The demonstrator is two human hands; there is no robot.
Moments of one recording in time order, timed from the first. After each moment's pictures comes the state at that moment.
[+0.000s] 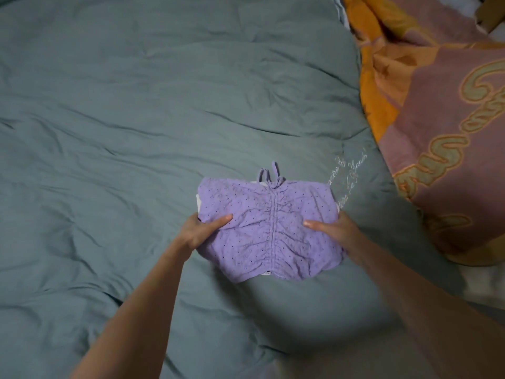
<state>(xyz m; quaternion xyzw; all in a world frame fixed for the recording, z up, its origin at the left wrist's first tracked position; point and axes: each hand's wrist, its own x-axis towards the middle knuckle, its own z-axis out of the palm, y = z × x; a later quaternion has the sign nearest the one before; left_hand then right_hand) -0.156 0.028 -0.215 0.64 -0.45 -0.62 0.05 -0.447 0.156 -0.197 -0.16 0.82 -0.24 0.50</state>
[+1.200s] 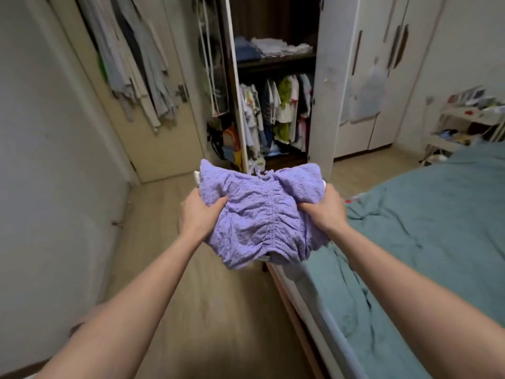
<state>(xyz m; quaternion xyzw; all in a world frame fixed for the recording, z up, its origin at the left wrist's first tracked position) 0.571 0.488 0.188 0.88 -0.13 0.06 0.46 0.466 0.243 0.160 -0.82 0.29 -0.24 0.43</state>
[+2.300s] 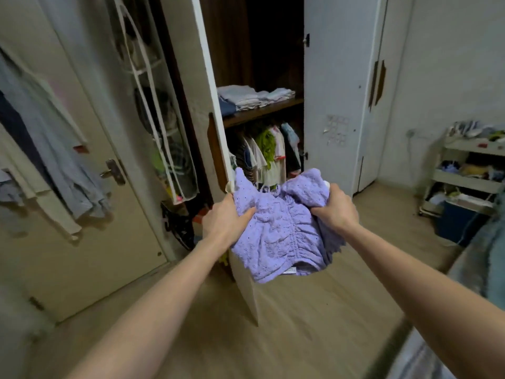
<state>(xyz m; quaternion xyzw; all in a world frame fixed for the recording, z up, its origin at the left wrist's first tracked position) 1.362 0.173 0.226 0.89 -0.38 0.07 0.25 1.198 -0.007 0.206 -0.81 0.42 -0.28 0.30</state>
